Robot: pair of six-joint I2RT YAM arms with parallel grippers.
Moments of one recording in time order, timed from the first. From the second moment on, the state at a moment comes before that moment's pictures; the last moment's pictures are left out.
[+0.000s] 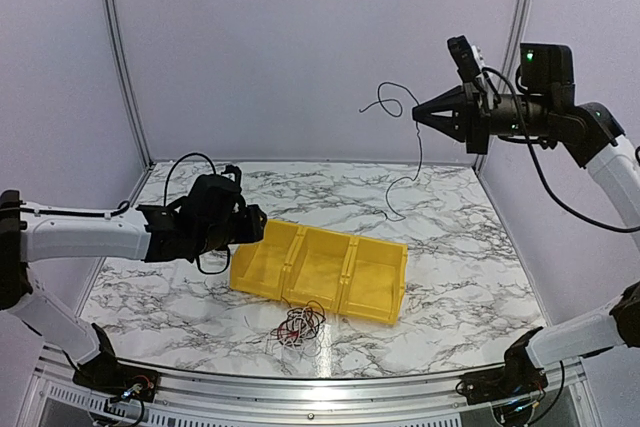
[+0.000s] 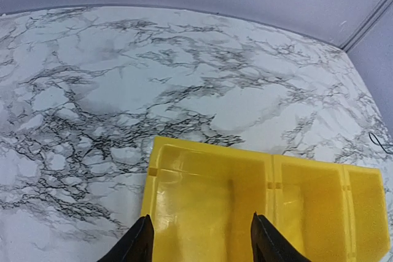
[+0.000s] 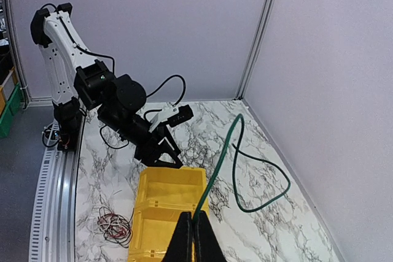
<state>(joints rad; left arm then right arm) -0.88 1.46 0.89 -0.03 -0.39 -0.63 0.46 1.24 1.61 -0.68 -0.80 -0.40</state>
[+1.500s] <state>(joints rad) -0.76 1.75 1.05 -0.29 -0.37 -0.74 0.46 1.27 1.34 -0.52 -0.61 -0.44</state>
